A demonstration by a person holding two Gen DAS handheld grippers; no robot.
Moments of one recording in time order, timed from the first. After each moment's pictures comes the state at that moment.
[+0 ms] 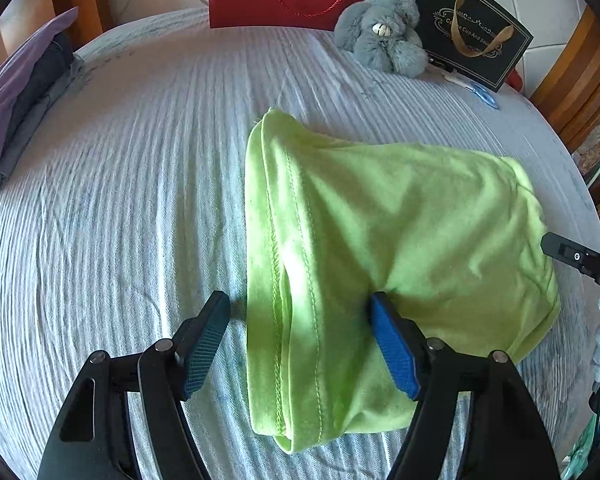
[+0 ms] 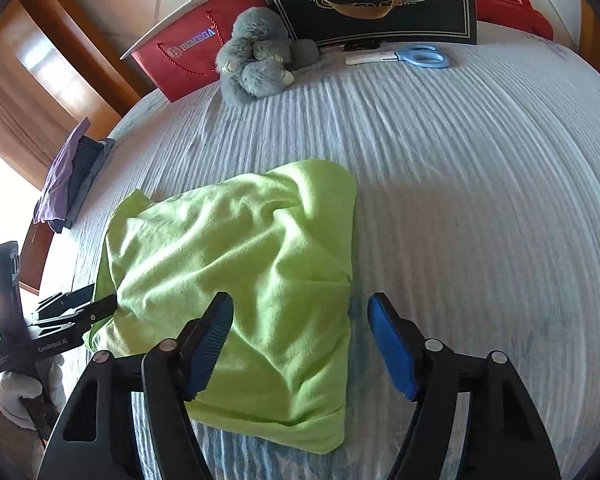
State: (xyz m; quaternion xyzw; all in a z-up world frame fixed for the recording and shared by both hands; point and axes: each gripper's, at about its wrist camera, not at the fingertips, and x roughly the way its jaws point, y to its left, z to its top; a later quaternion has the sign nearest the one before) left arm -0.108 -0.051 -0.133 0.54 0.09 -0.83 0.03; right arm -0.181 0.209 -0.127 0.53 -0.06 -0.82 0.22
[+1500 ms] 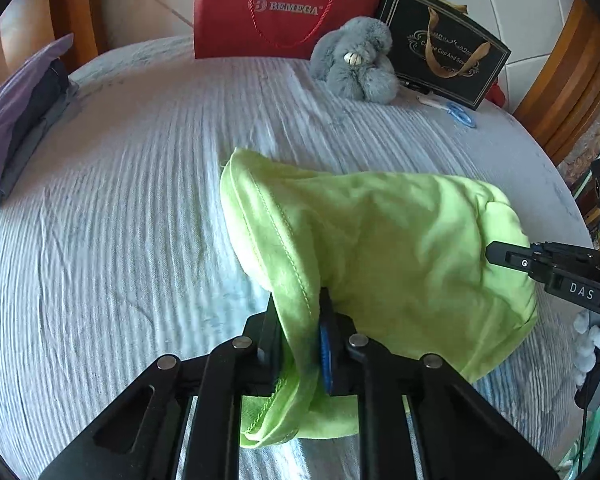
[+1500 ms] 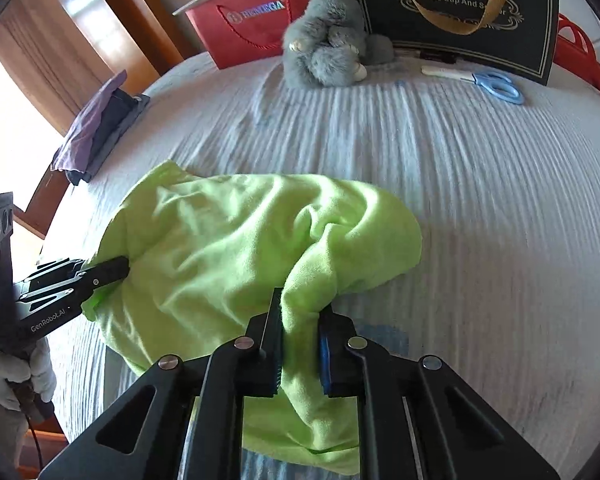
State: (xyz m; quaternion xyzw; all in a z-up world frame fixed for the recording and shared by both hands) left arm -0.079 -0.037 -0.115 0.49 0.10 -0.86 0.01; right arm -0.180 0.172 -0.114 0.52 0.00 -0.80 0.29
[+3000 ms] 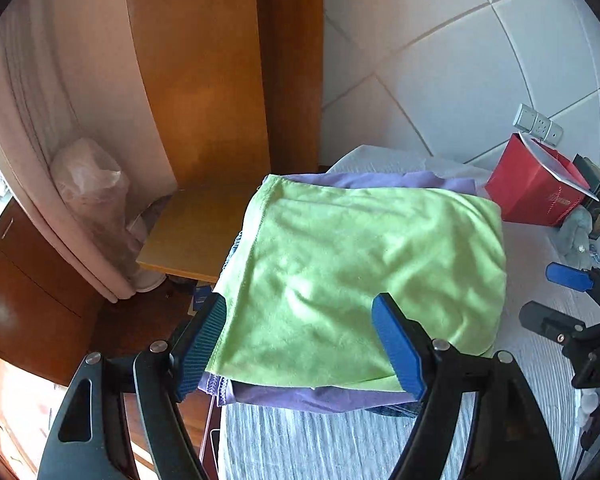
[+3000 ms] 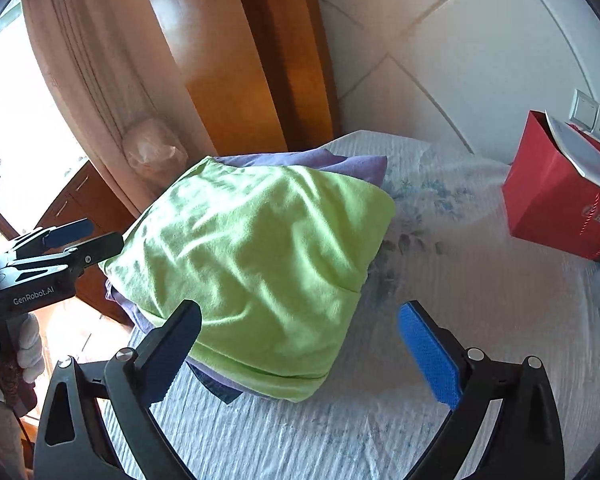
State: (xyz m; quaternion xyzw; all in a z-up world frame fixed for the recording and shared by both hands) left arm -0.112 -0.541 -0.007 0.42 0.06 -0.90 0.13; right arm -0.216 -0.345 -0.022 0.44 0.05 -0.84 0.31
